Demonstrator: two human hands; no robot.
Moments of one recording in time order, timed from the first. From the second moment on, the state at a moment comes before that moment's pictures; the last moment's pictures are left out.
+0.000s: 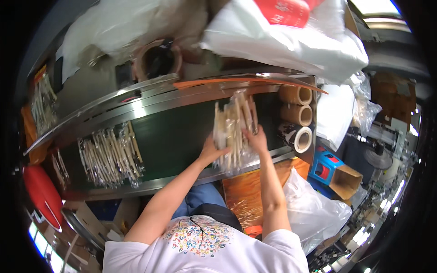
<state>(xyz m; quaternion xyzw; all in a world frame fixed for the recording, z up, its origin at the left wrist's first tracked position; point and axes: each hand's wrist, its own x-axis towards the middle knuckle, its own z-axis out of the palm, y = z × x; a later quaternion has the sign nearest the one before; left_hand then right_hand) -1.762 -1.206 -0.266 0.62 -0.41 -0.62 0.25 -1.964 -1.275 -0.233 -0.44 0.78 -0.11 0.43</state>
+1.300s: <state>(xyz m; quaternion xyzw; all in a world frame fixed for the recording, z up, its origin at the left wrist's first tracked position) -1.524 -0.765 -0.038 0.61 0.03 -0.18 0.77 -1.501 -0.975 -0.067 -0.52 0.10 0.25 0.81</state>
